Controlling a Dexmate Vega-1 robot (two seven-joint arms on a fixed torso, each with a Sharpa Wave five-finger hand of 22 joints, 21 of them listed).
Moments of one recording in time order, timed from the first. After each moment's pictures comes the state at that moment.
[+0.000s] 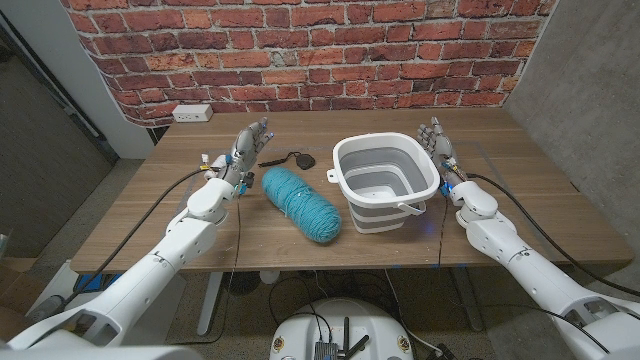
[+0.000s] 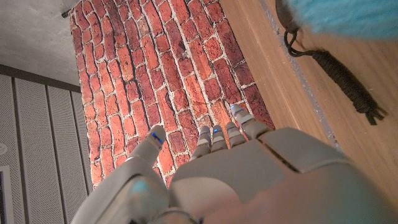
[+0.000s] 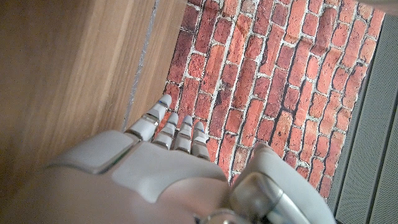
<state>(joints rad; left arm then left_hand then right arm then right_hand) 0.91 0.60 0.35 -1.47 -0.56 -0.31 0.02 0.05 0.09 0.72 0.03 0.17 0.04 0.07 0.18 0.17 -0.03 0.04 0.19 0.17 -0.04 0.02 0.17 0.16 0.15 -0.04 0.19 0.17 -0.84 -0.50 -0.36 -1.25 0.62 0.35 0.00 0.10 0.11 0.19 0.16 0.26 0.10 0.01 0.19 0.17 0.13 -0.02 0.18 0.19 0.02 -0.03 0.19 0.39 0.29 -0.04 0.18 0.17</state>
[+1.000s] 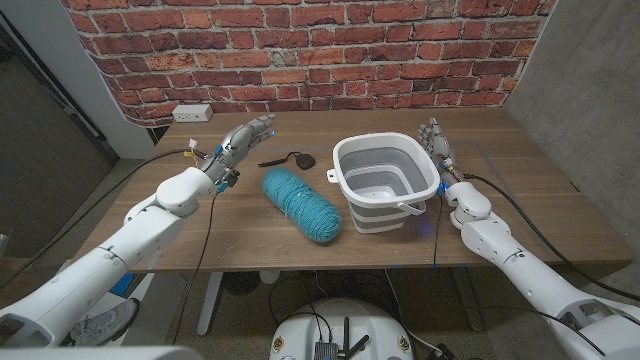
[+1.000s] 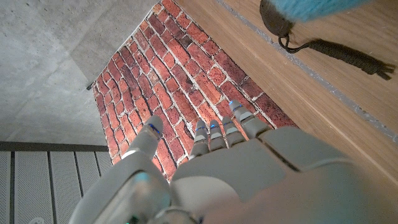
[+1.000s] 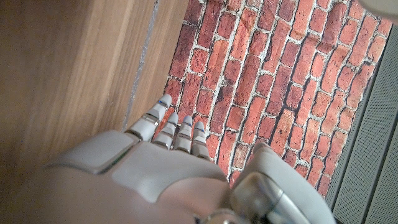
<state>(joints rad) 0.98 0.85 0.31 -1.68 -0.46 -0.23 -0.05 0.13 0.10 0.71 -0.13 0.17 0.12 -0.03 0.19 0.17 0.04 -0.05 0.20 0.17 0.03 -0.03 0.18 0.16 0.19 -0.04 0.19 0.16 -0.85 -0.48 -0.37 -1.27 0.58 0.34 -0.08 0.10 0.11 0.21 0.15 0.27 0.10 0.01 0.19 0.17 0.13 -0.02 0.18 0.19 0.02 -0.03 0.19 0.38 0.29 -0.04 0.18 0.17</state>
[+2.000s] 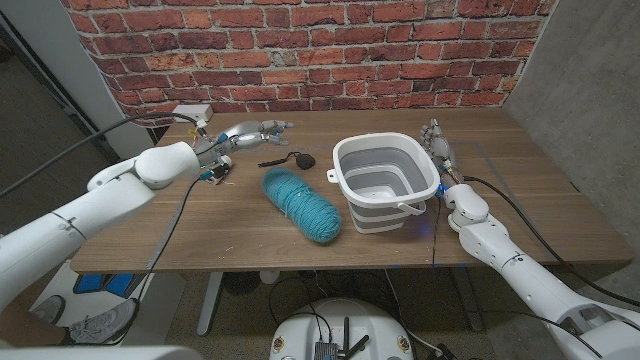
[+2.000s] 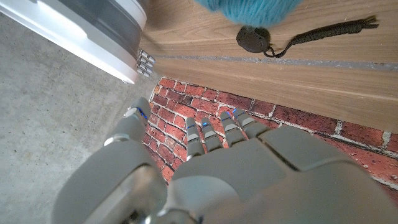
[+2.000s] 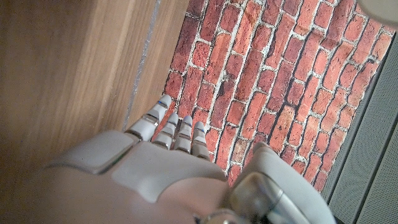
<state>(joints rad) 0.90 1.08 0.34 -1.84 -0.23 -0.13 -0.23 0.34 -0.02 0.70 -0.19 0.18 0.19 -0.14 0.22 0.18 0.11 -0.15 0.20 0.18 0.09 -0.04 0.18 0.17 0.04 -0.03 0.17 0.16 -0.87 -0.48 -0.37 -1.30 0.54 0.35 -0.15 0.10 0.11 0.22 0.15 0.27 0.11 0.01 0.19 0.17 0.12 -0.03 0.18 0.19 0.02 -0.03 0.19 0.37 0.27 -0.04 0.18 0.17</state>
